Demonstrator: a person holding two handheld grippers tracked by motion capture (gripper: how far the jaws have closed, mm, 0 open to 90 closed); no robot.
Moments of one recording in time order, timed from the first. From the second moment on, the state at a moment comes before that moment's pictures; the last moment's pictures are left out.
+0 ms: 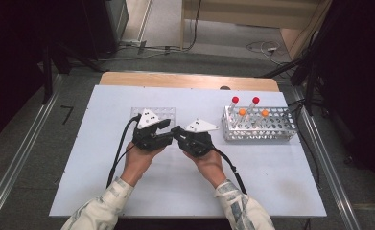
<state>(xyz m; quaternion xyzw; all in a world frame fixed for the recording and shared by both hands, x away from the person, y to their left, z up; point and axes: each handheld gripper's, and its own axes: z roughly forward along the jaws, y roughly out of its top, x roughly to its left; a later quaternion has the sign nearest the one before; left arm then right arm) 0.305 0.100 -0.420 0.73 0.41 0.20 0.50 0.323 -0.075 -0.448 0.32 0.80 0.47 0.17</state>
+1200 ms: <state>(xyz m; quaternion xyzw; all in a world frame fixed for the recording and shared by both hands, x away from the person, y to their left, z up) 0.312 0.097 -0.408 0.73 0.42 0.21 0.49 0.323 -0.090 -0.447 0.31 0.81 0.47 0.16</state>
